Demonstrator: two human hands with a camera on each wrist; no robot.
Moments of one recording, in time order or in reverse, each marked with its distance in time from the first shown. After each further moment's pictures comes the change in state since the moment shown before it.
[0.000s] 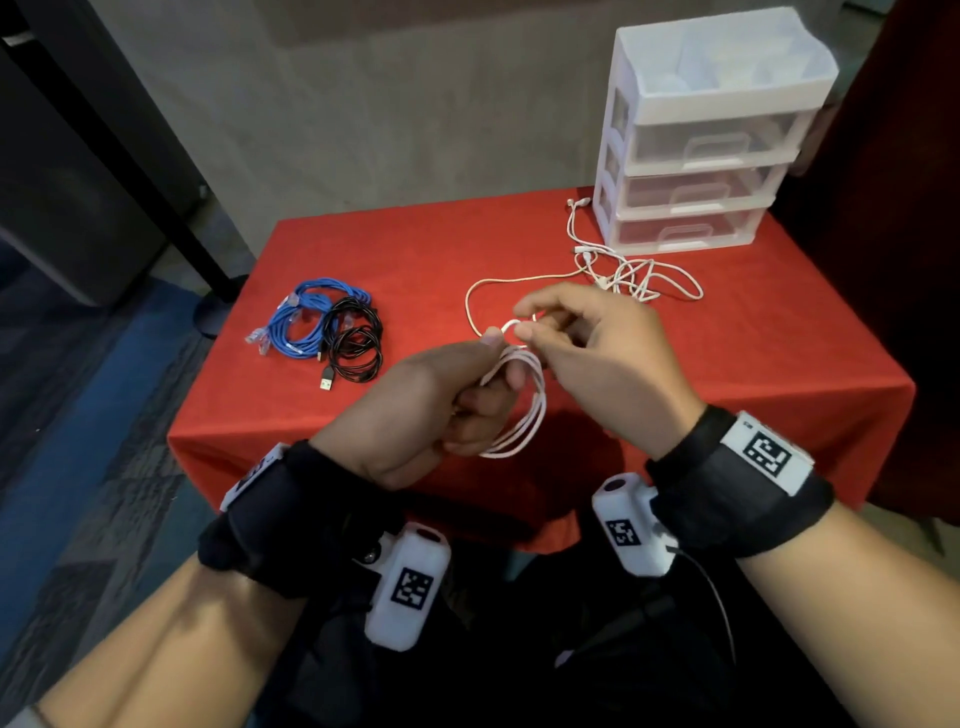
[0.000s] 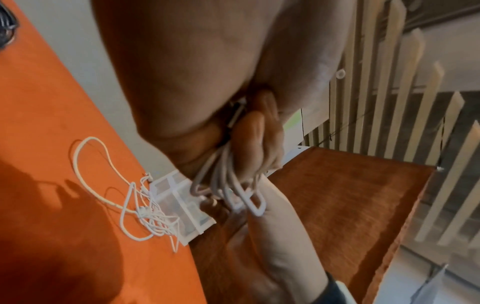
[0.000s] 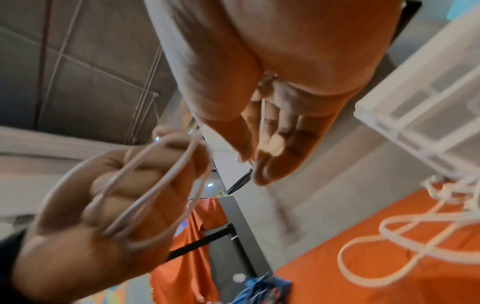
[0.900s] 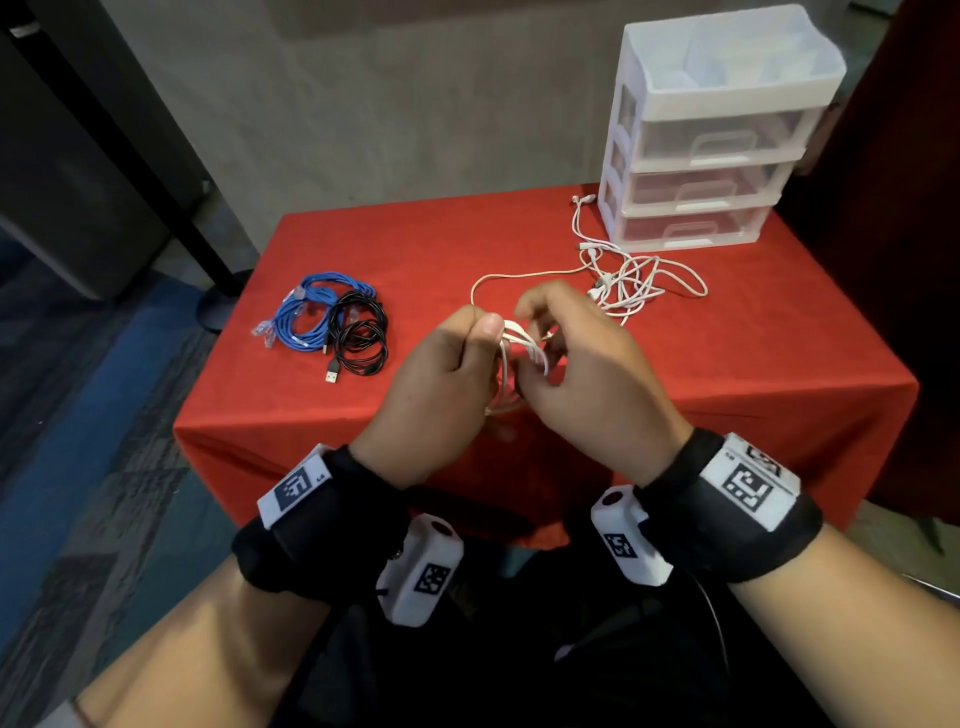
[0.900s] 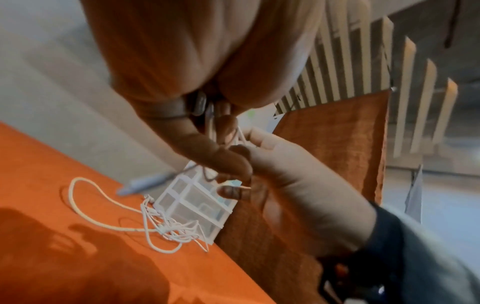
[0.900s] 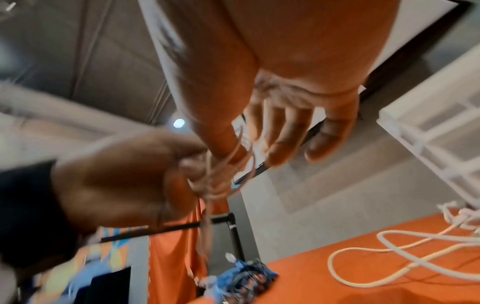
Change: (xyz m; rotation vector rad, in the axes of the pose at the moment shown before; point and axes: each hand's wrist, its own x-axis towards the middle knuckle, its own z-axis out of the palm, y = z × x) left_hand 0.014 -0.020 -0.003 0.662 0.478 0.405; right_hand -0.019 -0.004 0.012 -0.209 -0.034 -0.226
